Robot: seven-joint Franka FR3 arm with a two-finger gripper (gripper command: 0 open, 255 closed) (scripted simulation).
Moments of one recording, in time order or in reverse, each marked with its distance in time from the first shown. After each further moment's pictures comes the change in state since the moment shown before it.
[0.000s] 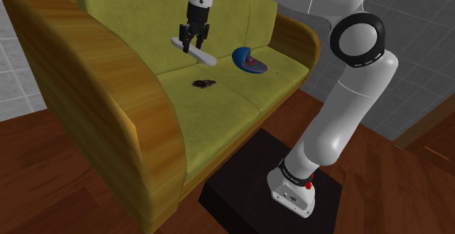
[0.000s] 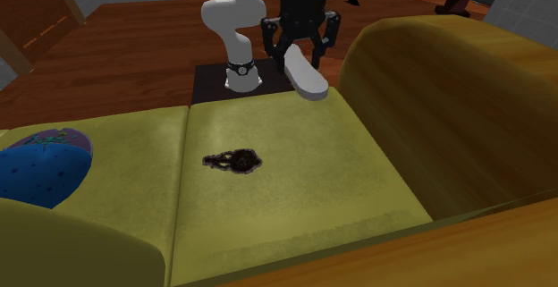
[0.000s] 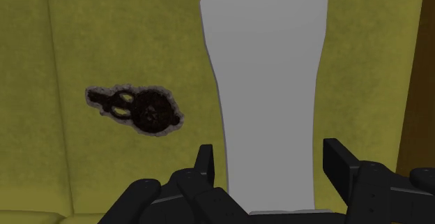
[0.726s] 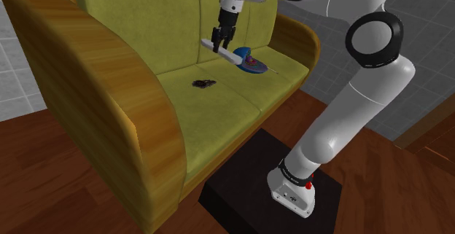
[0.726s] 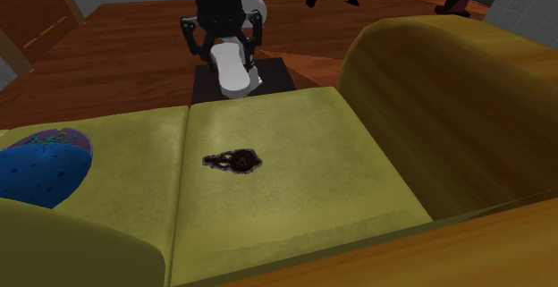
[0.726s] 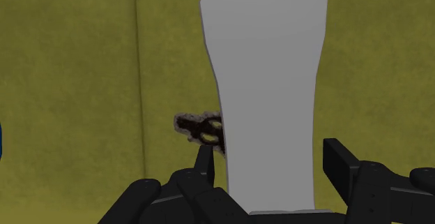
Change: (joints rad) arm -0.124 -0.142 -0.118 -0.176 0.005 0.033 -0.241
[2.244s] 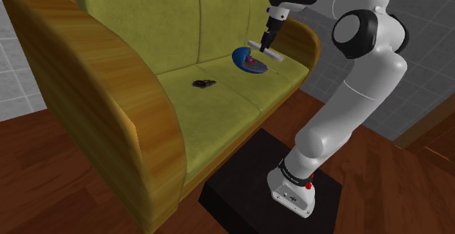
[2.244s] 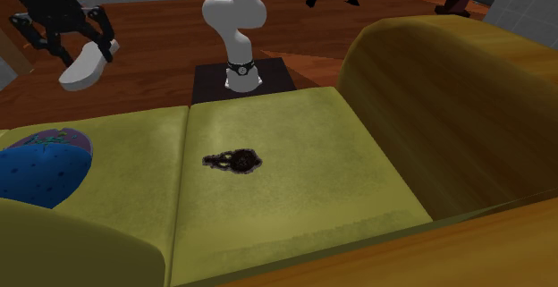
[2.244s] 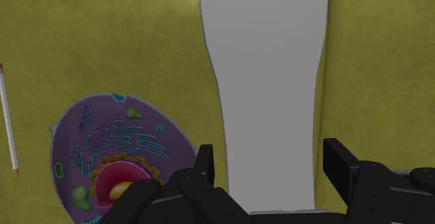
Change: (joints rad) arm -0.261 0.069 -0.294 0.084 -0.002 -0.015 -0.555
